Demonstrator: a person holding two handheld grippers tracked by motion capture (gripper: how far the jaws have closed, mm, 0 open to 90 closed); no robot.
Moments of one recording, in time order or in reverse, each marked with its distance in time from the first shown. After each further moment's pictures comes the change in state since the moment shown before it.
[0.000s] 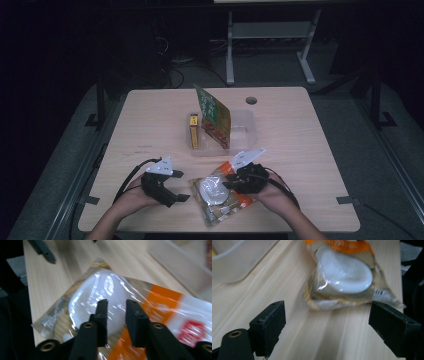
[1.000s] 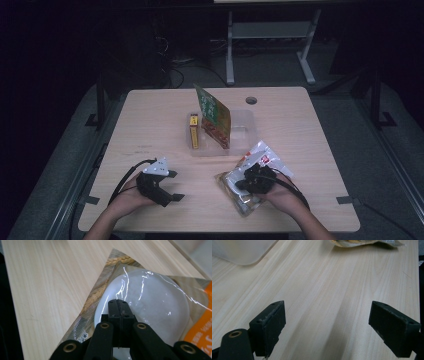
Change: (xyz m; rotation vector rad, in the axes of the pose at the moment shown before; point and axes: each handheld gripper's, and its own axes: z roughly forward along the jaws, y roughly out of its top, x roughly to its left) left arm 0.009 -0.018 -0.010 0.049 0.057 -0.019; right arm -0.013 -0.018 0.005 0.147 -0.018 -0.023
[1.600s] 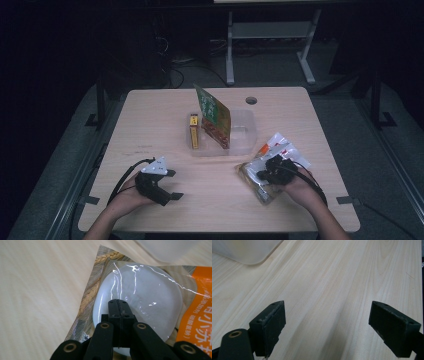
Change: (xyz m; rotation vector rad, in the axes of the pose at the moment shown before) left arm 0.002 -0.001 -0.003 0.000 0.019 -0.003; right arm -0.040 -0.031 -0.029 0.017 -0.124 0.123
